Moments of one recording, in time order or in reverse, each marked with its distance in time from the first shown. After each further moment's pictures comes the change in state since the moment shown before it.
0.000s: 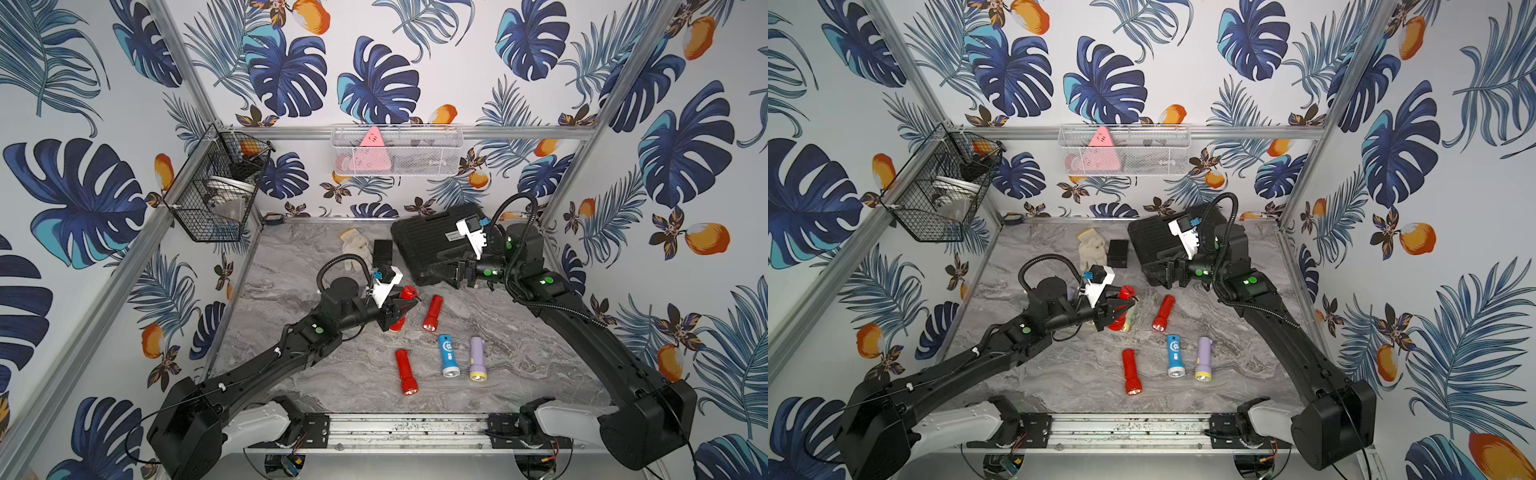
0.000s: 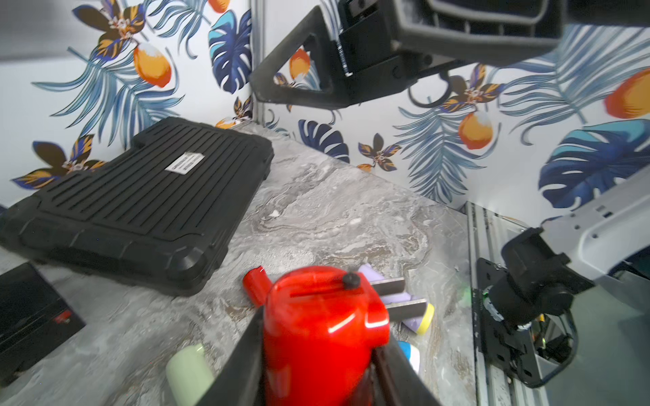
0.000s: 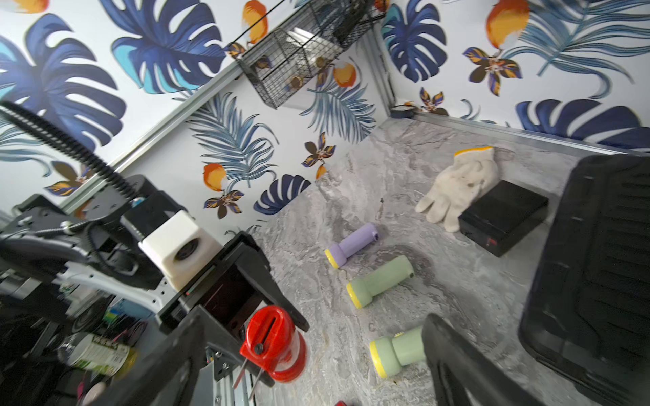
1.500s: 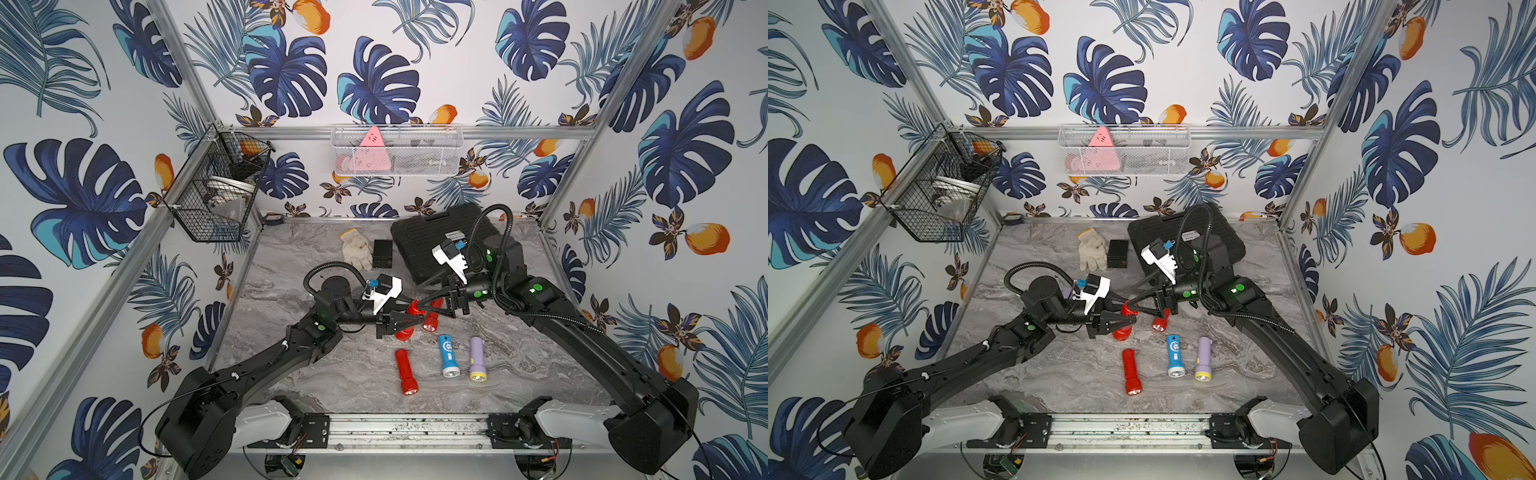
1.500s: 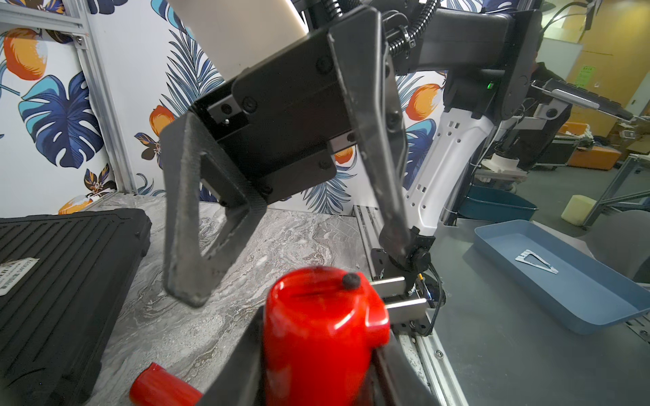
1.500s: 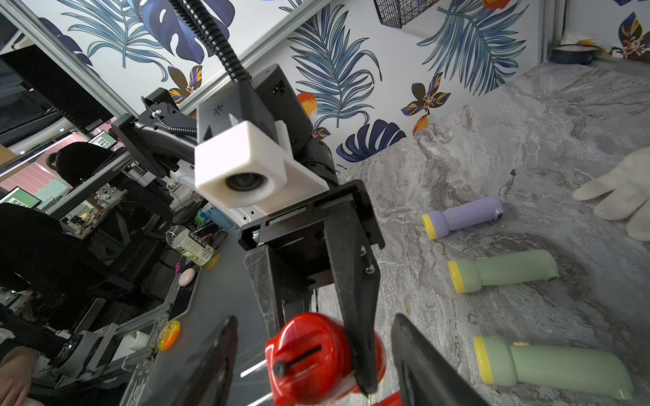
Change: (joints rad) left arm 0.057 0.070 -0.035 0.286 0.476 -0.029; right arm 0.169 -0.013 -0.006 -0.153 -0.154 -0.146
